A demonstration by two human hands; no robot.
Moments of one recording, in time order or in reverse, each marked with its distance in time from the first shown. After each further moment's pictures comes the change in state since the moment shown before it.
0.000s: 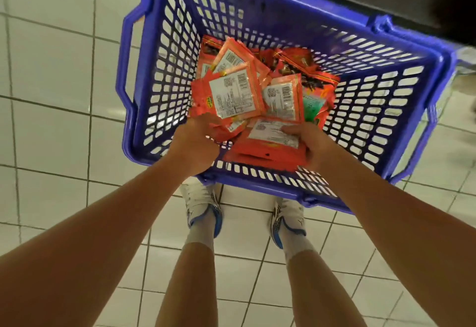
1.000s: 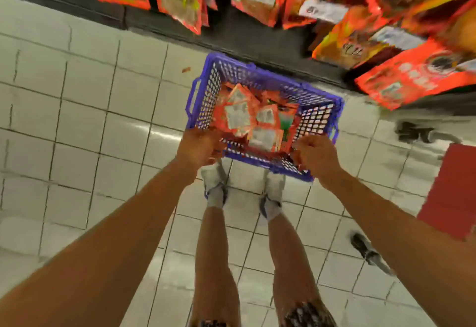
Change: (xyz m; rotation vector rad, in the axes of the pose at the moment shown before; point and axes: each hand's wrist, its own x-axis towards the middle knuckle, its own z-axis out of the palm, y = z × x) left_hand -0.250 0.120 -0.119 -0.791 0.043 -0.290; right_hand -0.299 -0.010 -0.024 -0.772 0.281 -0.568
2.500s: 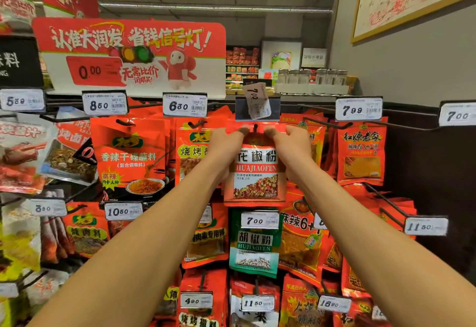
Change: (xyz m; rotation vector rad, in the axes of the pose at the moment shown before) left_hand -0.649 0.555 0.048 -0.179 -0.188 1.417; right_hand -0.506 -0.546 -0.510 0.750 0.703 -1.132
